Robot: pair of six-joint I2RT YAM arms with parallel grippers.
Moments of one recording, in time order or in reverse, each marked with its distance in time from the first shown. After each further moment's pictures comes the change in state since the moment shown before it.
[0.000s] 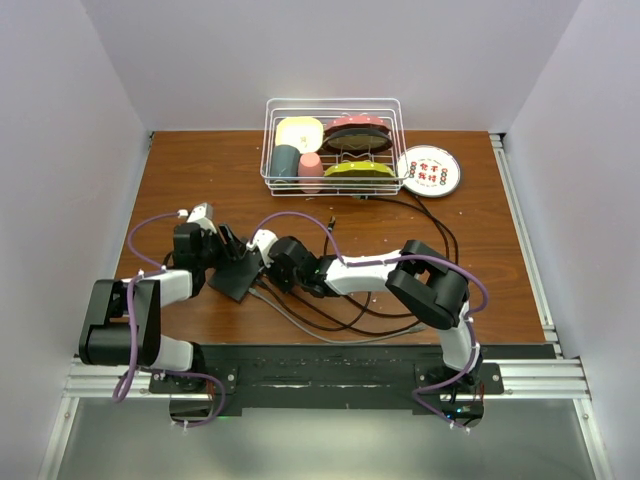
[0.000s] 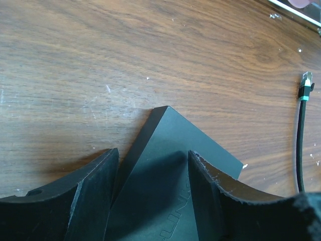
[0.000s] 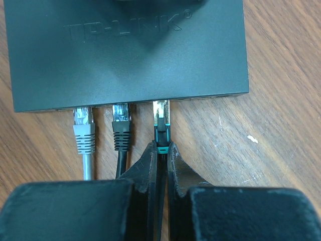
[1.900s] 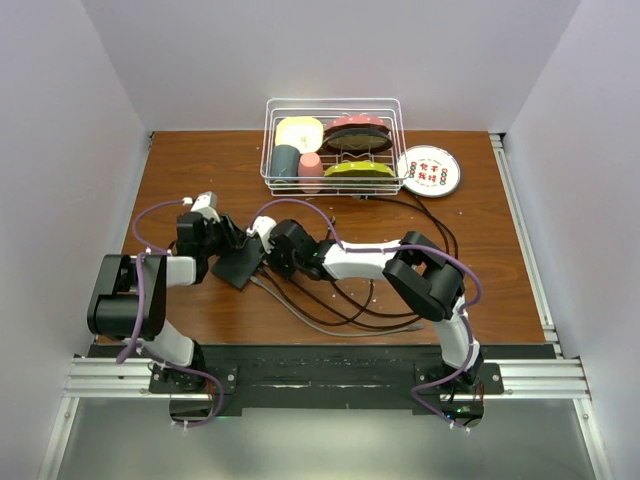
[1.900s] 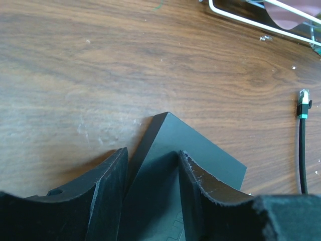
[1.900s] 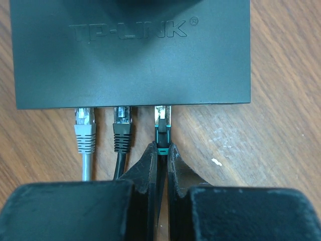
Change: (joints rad) left arm -0.006 0.158 0.093 0.105 0.045 0.045; right arm -0.072 0.054 0.114 -0.078 -0.077 -0.064
